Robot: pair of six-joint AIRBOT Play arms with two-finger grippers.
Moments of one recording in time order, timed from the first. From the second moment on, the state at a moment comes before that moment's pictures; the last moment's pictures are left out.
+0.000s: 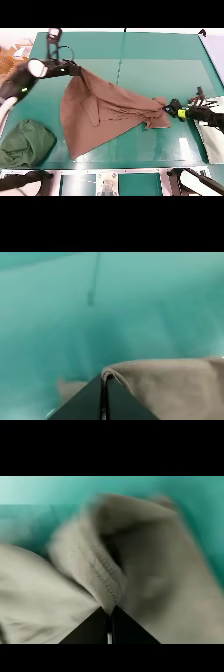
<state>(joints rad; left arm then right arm) -0.22 -1.40 1.25 1.11 -0.51 -1.21 -0.37 -1.13 0.59 -0.67 0.85 1.27</state>
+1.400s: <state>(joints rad) 0.09 -0.93 0.61 1.08 -1.29 -1.55 -0.53 -1.36 0.95 -0.85 1.06 1.18</state>
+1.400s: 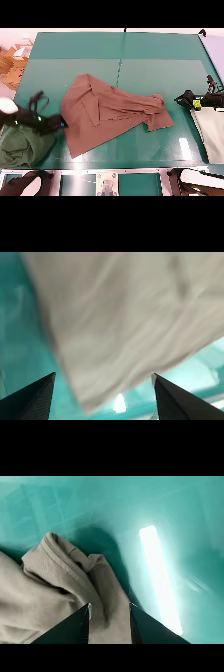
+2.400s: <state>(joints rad) 0.13 -0.88 0.28 0.77 -0.99 -1.40 -0.53 -1.37 0.95 -0.85 1.01 1.18</state>
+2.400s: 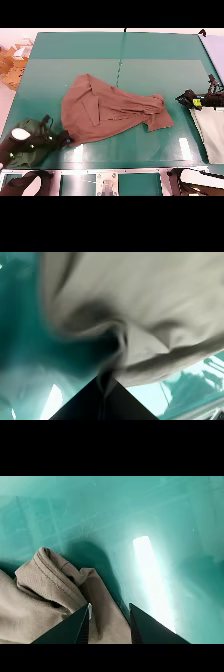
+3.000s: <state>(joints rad) 0.22 -1.21 0.71 0.87 -0.98 -1.32 -0.48 -1.36 0.69 -0.82 1.03 1.17</state>
